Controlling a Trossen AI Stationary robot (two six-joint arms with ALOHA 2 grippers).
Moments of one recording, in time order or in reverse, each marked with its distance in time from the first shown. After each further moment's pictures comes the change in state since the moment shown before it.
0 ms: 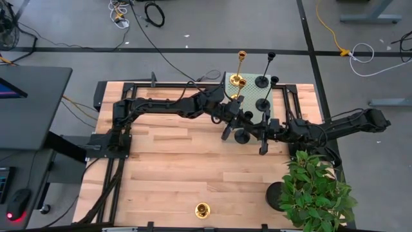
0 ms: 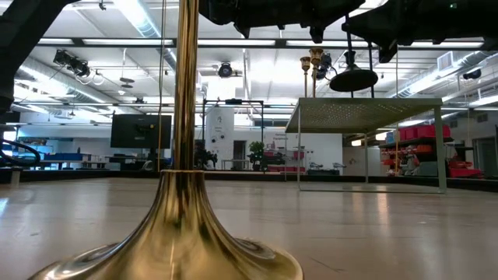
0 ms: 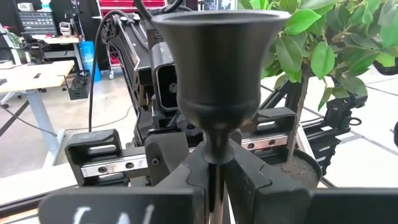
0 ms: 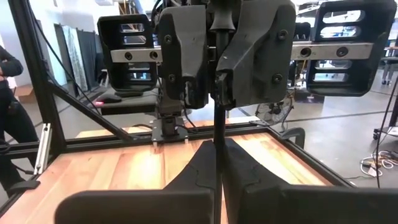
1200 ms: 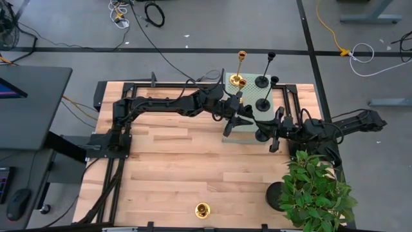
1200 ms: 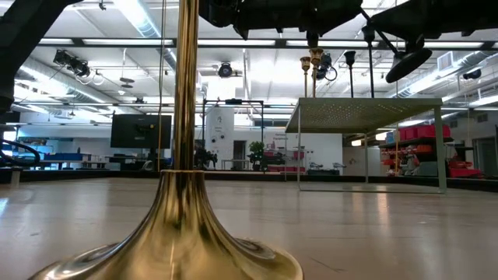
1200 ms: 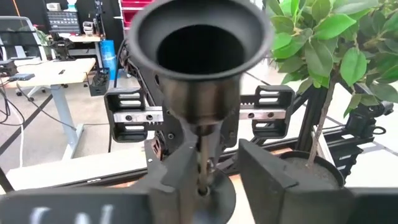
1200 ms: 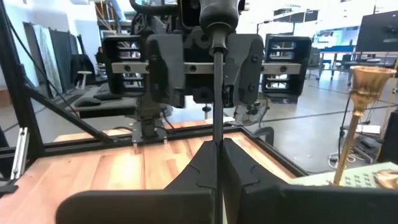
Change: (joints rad) left arm 0.018 0.000 -0.001 0.014 -0.057 -0.027; right arm 0.102 -0.299 0.000 -0.287 0.190 -0.030
